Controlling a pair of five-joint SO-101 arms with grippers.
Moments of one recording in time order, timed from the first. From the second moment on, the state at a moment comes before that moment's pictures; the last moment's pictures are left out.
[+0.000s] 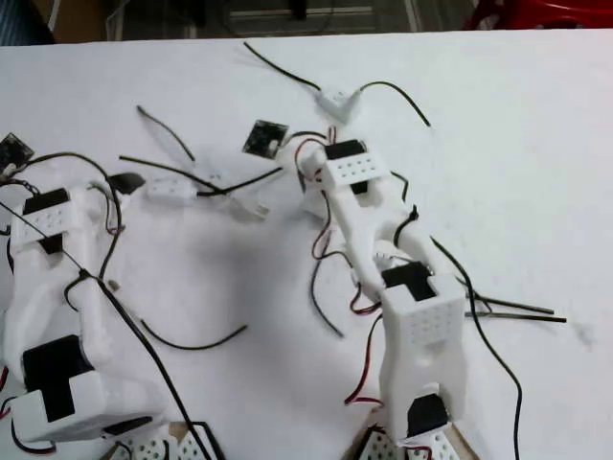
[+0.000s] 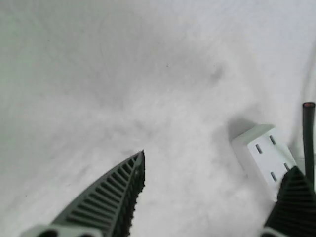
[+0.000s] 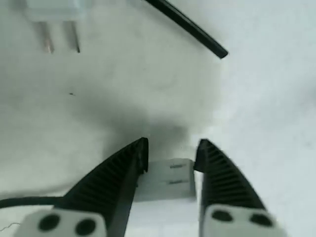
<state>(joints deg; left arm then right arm) -26.8 -2.9 30.9 49.5 32.5 -19.4 31.5 -9.8 58.8 51.7</state>
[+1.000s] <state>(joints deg) -26.8 -2.9 30.9 49.5 32.5 -18.4 32.1 -17.8 76.5 36.4</state>
